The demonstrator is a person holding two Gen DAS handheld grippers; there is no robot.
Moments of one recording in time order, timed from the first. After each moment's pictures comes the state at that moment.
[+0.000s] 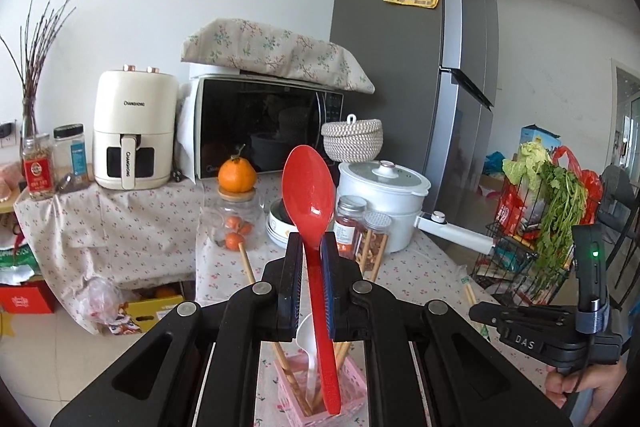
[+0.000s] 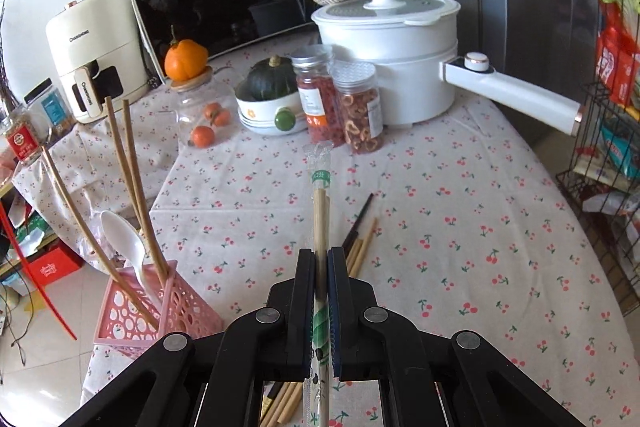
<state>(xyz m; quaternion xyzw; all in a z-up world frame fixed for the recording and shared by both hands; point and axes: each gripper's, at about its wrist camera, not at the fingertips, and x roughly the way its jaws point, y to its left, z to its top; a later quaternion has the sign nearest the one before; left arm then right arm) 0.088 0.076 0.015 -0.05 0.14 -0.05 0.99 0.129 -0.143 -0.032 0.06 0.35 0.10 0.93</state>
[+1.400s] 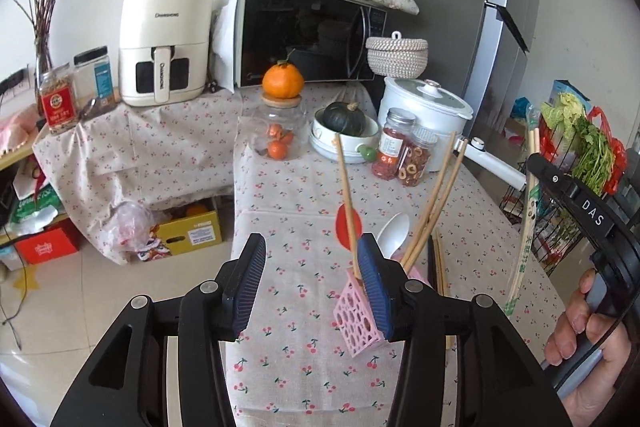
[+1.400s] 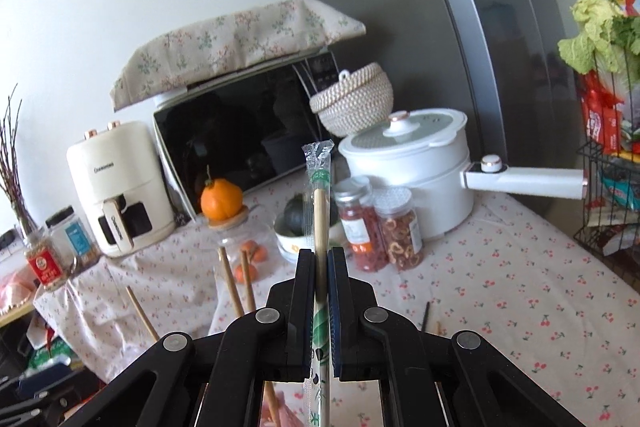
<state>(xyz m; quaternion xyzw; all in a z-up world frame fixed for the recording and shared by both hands) 0.093 0.139 -0.020 -0.07 0.32 -0.02 0.95 0.102 -0.086 0.011 0.15 0.15 0.05 0.98</state>
